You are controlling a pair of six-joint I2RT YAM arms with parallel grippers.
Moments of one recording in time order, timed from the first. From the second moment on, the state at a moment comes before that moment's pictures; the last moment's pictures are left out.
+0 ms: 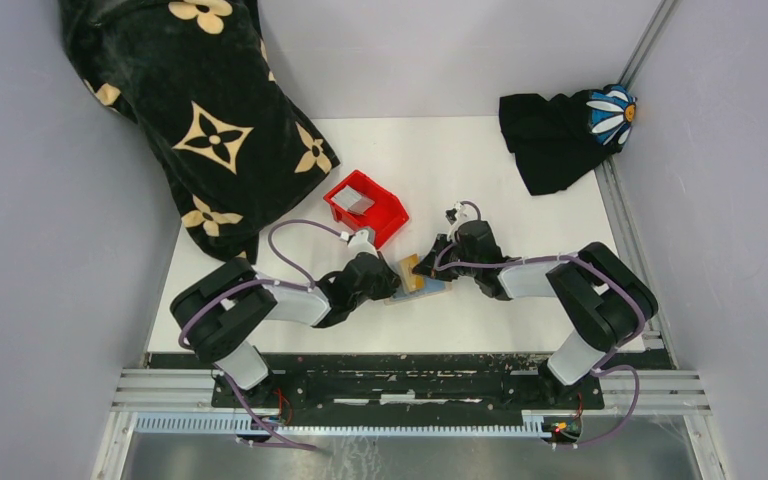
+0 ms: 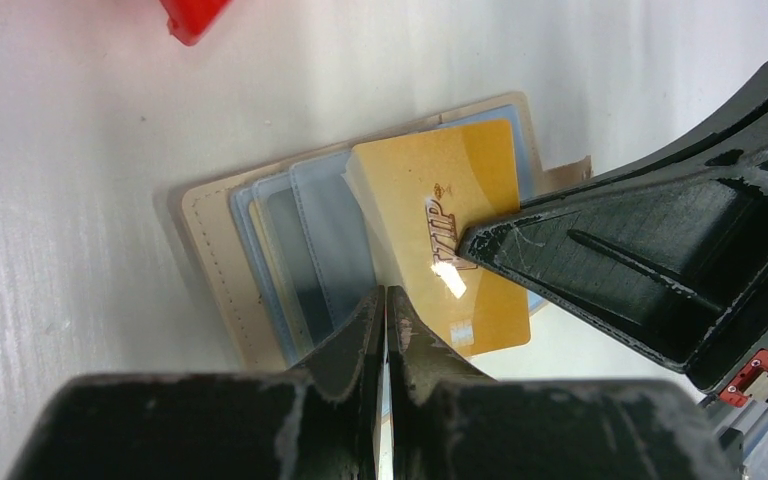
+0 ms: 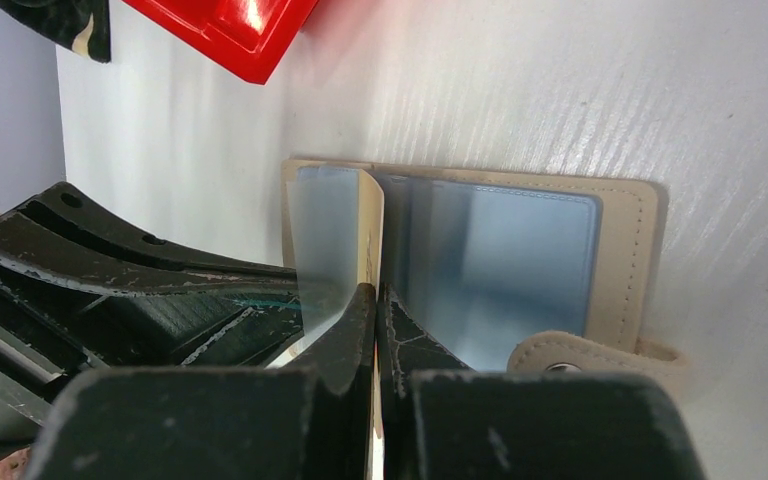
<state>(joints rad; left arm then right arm) -0.89 1.62 0.53 0.51 -0.24 -0.94 0.57 1.65 0.57 0.46 -0.32 0.74</state>
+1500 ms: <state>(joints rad) -0.89 1.44 0.40 0.37 -0.34 -0.91 0.57 1.73 0.59 0.53 -0.39 0.76</state>
